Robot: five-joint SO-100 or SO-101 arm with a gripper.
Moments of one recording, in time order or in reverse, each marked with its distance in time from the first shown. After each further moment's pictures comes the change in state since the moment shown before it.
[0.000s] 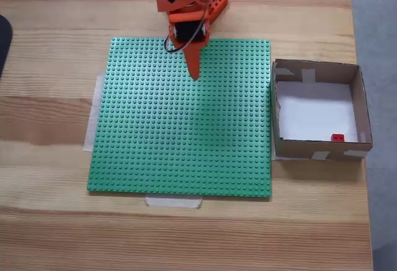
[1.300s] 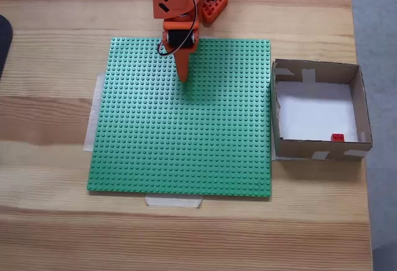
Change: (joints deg) arm 9.3 33.9 35.2 -2.3 -5.2
